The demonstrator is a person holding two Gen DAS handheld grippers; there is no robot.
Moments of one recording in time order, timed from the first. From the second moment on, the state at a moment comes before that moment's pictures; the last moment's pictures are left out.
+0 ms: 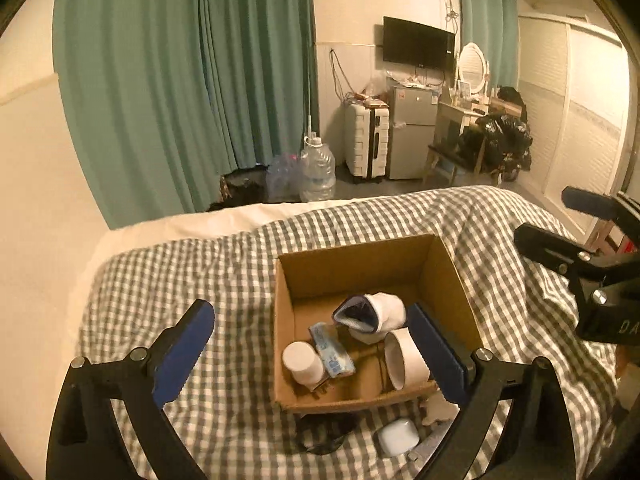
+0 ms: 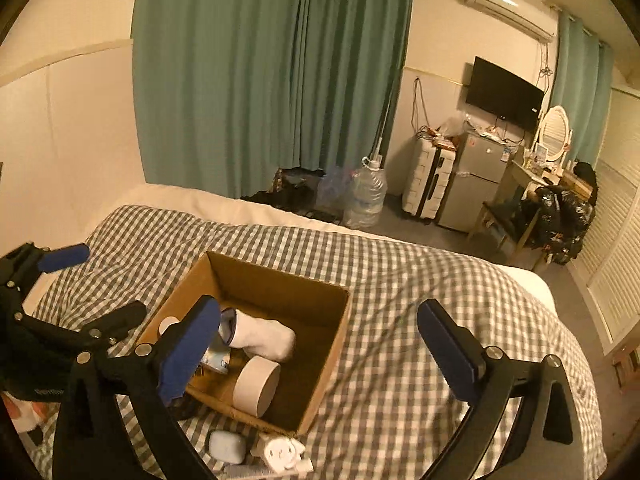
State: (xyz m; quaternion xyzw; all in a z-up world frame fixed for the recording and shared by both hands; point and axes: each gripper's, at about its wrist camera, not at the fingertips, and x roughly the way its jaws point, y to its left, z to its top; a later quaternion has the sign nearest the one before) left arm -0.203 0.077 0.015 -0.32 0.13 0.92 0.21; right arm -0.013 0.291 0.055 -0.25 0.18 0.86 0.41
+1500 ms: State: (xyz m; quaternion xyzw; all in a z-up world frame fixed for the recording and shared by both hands) left arm -0.176 0.054 -0.154 -0.43 0.12 0.88 0.16; right arm -0.030 0.251 -0.116 -0.39 0.25 0.82 0.33
